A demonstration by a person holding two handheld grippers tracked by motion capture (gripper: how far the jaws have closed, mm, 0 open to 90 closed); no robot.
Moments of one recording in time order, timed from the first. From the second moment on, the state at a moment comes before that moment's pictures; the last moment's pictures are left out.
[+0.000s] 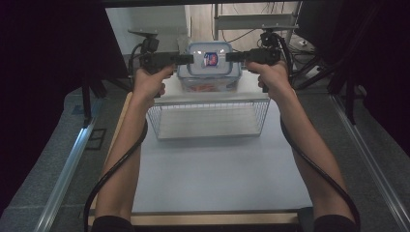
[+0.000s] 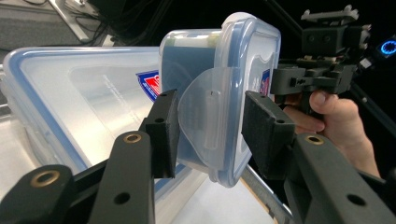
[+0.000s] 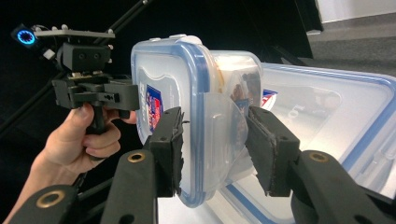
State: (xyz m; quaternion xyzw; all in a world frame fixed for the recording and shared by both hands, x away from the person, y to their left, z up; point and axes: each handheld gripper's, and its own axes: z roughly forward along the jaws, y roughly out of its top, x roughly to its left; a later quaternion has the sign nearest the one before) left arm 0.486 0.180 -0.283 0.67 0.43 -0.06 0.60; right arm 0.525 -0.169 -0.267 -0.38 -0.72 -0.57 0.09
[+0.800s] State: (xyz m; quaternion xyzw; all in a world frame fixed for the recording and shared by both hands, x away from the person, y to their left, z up) left arm 0.481 0.176 -0.281 0.68 0.45 0.00 0.58; right arm 0.531 -0.168 -0.266 -0.39 -0.72 -0.58 -0.01
